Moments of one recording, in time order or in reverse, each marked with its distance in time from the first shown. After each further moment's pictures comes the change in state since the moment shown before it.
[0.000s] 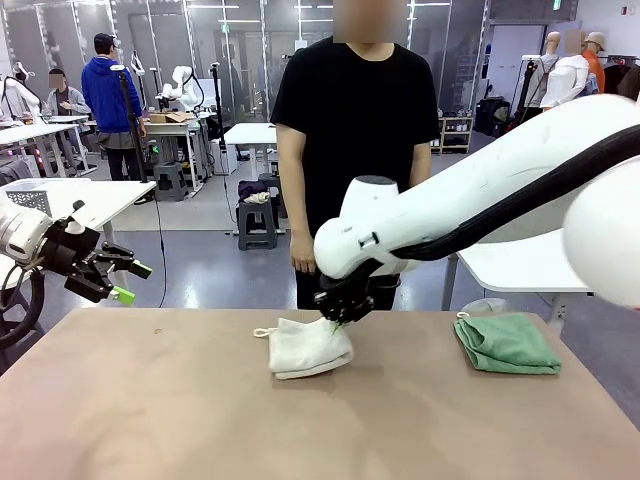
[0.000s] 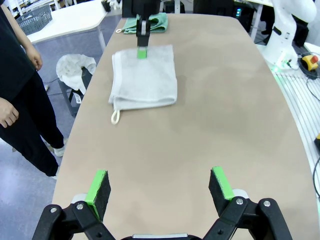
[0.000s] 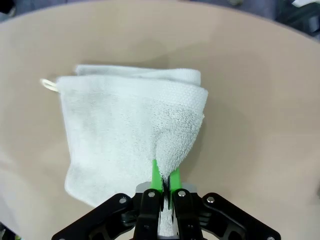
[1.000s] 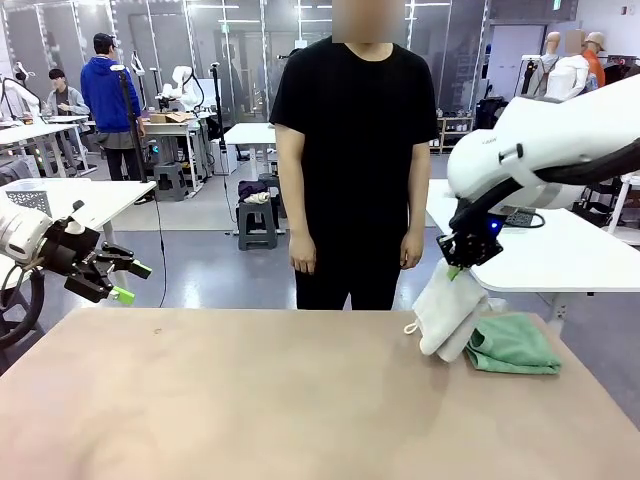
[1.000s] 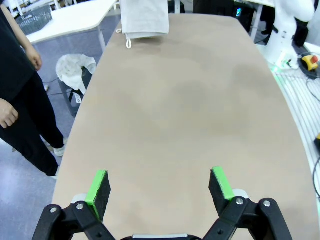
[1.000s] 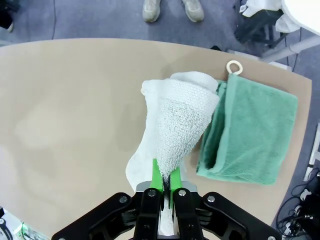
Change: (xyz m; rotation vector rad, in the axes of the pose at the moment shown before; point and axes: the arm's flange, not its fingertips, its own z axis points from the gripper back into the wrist) left arm 0.000 0.000 0.000 0.000 0.000 0.000; right arm -0.006 -0.198 0.144 0.000 -0.102 0.020
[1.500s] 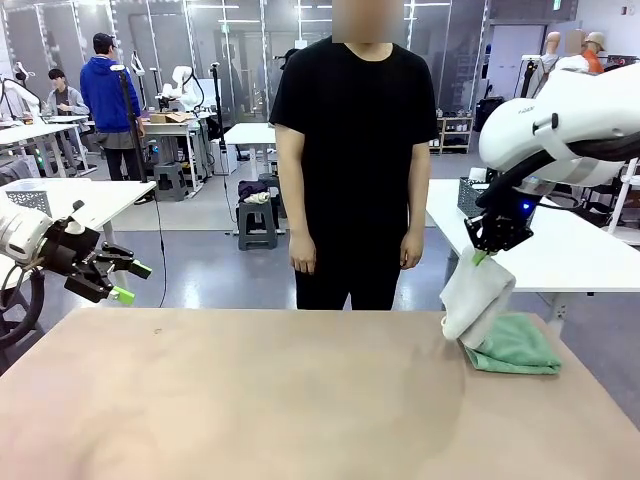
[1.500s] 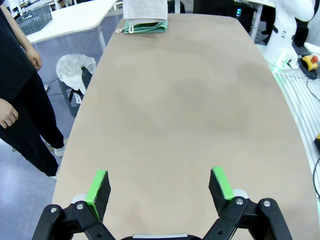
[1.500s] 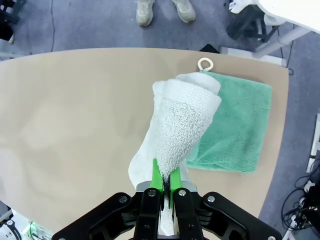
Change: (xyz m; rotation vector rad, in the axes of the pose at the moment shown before) left arm 0.000 0.000 0.000 0.000 0.000 0.000; right arm 0.004 -0.044 0.039 0.005 -0.006 -0.067
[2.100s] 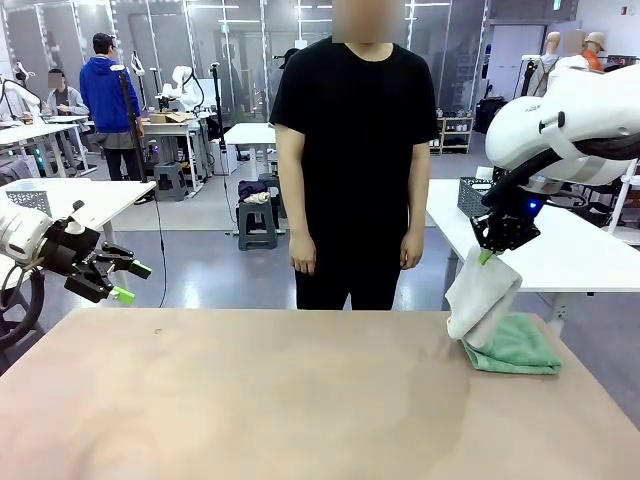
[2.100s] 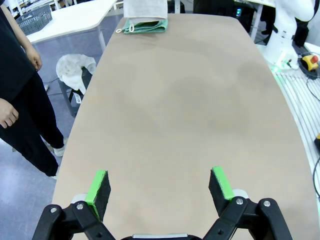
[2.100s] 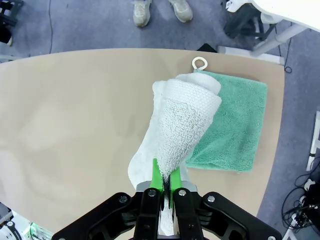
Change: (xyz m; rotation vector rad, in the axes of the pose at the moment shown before) left arm 0.000 0.000 0.000 0.000 0.000 0.000; right arm 0.000 -0.005 0.001 -0.004 -0.001 -0.008
